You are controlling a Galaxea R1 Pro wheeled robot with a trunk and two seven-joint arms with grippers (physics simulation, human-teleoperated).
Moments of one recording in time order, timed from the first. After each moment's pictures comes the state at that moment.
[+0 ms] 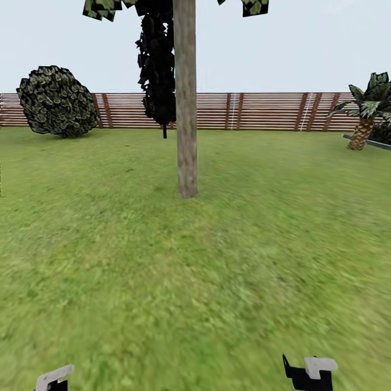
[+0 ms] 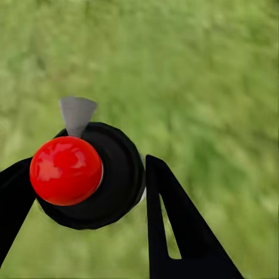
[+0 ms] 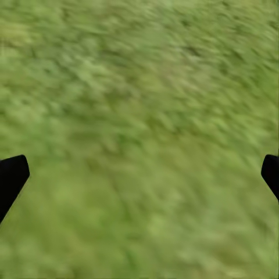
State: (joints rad) left arm -0.31 0.24 0.19 -0.26 0.17 -0.31 0.02; right arm -0.18 -0.14 -0.08 -0.58 0.00 -0.36 -0.01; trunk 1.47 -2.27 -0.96
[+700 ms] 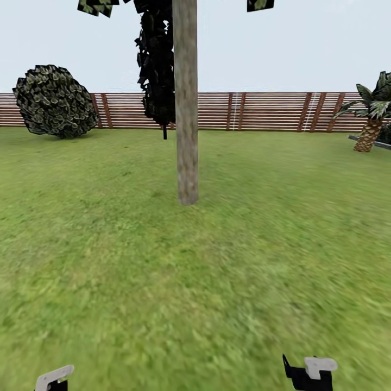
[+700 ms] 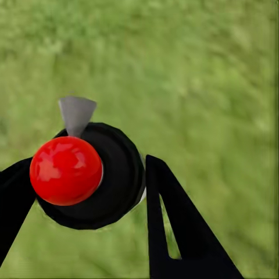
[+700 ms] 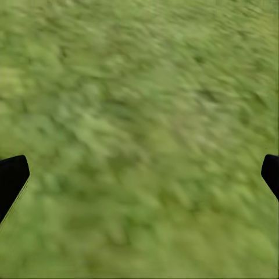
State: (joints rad) left arm -0.31 0.24 0.19 -0.26 0.17 -0.31 0.02; right arm -0.18 -0.14 -0.08 -0.58 0.00 -0.36 -0.01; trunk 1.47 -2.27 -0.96
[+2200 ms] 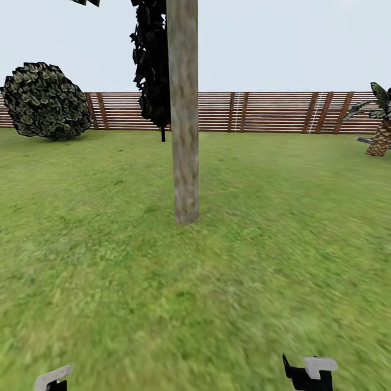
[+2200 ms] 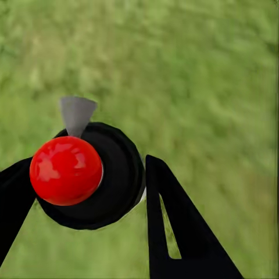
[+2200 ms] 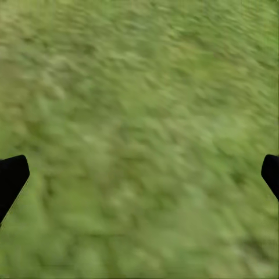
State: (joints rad) left arm -0.31 0.25 0.19 -0.26 0.18 -0.31 0.02; right arm -0.18 -0.14 -0.08 -0.58 0.00 -0.36 -0.01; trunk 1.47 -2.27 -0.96
